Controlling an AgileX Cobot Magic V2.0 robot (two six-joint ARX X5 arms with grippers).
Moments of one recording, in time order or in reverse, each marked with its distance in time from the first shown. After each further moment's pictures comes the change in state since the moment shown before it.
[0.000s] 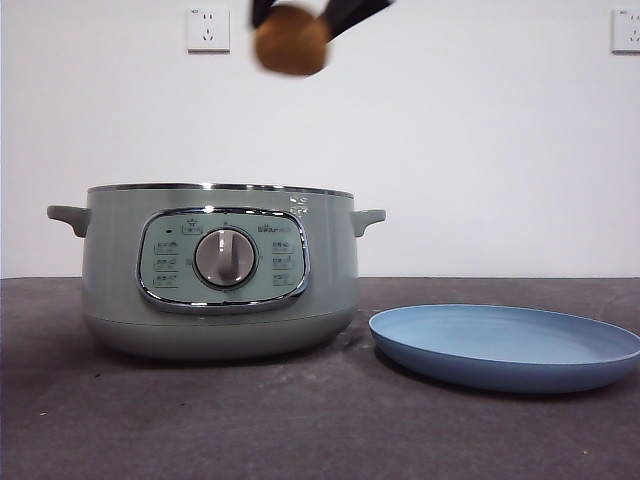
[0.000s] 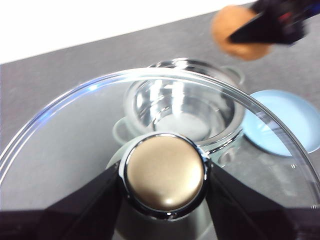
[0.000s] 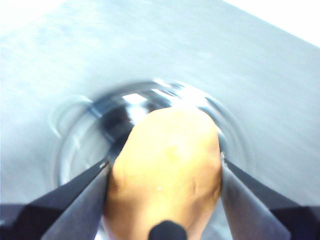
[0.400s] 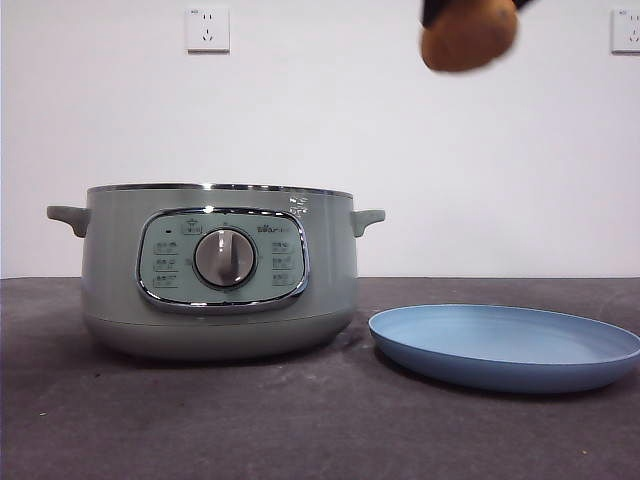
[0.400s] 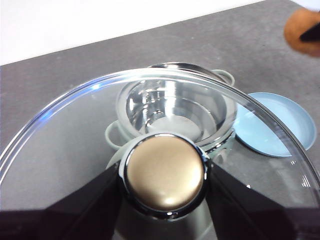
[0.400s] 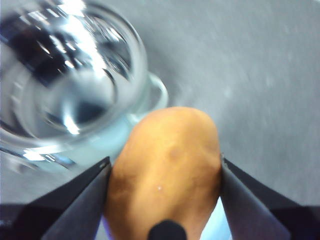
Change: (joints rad) left arm 0.000 0.000 0.000 0.003 0.033 0.001; right arm -0.207 -0.275 -0.281 -0.151 0.000 -0.016
